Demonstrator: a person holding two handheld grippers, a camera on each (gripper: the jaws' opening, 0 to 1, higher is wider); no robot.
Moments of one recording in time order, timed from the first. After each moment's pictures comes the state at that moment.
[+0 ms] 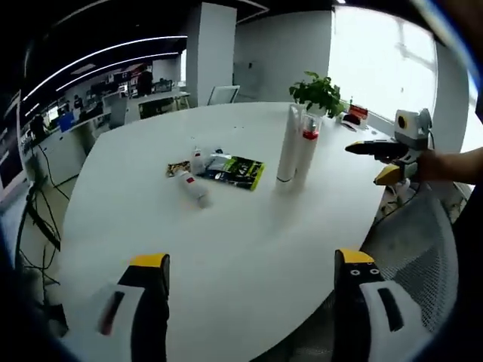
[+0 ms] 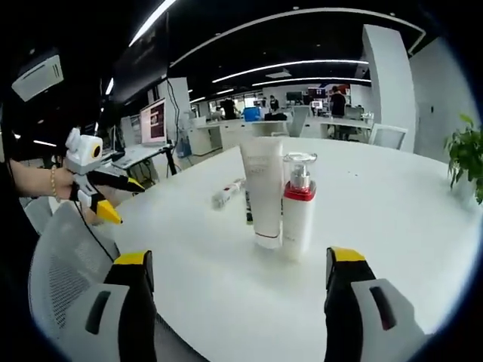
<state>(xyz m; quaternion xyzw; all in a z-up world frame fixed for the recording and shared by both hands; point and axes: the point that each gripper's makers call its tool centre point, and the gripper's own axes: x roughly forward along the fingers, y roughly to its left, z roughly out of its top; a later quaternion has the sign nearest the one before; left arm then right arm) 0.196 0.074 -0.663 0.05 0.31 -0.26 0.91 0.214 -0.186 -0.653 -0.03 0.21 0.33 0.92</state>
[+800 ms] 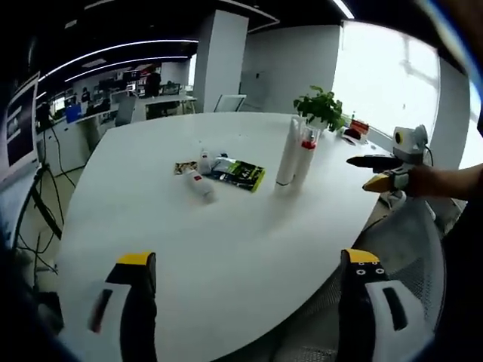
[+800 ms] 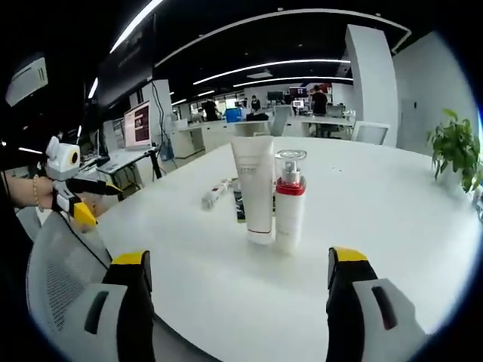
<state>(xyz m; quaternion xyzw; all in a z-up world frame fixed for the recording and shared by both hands) 0.180 0.080 -0.654 0.01 0.29 -0.27 0.92 0.209 -0.194 -0.646 -0.02 0.21 0.28 0.94</state>
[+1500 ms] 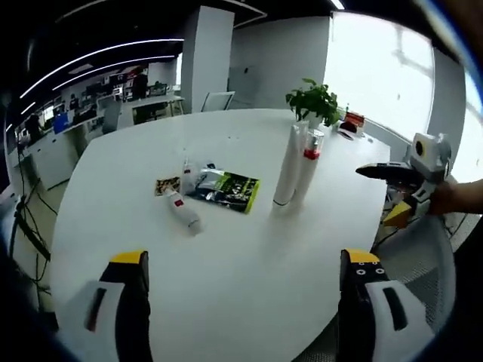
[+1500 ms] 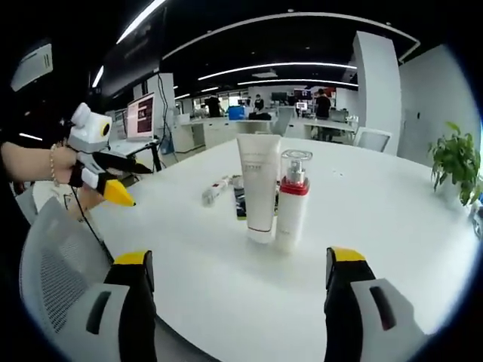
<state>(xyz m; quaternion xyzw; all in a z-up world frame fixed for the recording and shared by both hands) 0.256 0.027 -0.653 0.04 0.30 -0.29 0.91 0.206 -0.190 -0.648 -0.05 0.21 0.28 0.94</state>
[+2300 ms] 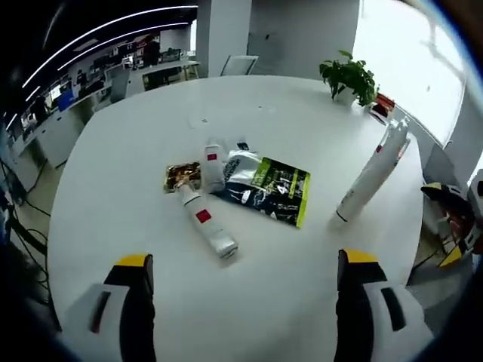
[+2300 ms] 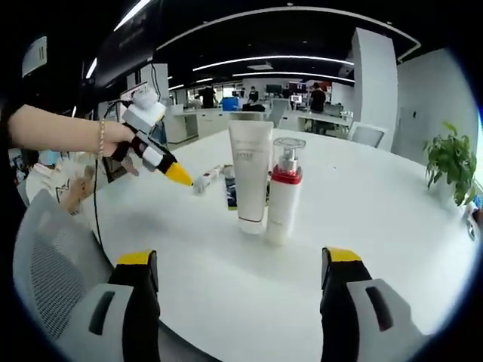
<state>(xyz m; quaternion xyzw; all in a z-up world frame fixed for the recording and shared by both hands) 0.366 0.025 -0.705 0.05 0.40 -0.23 0.88 0.208 -0.198 -0.659 -0.07 0.23 0.25 0.94</state>
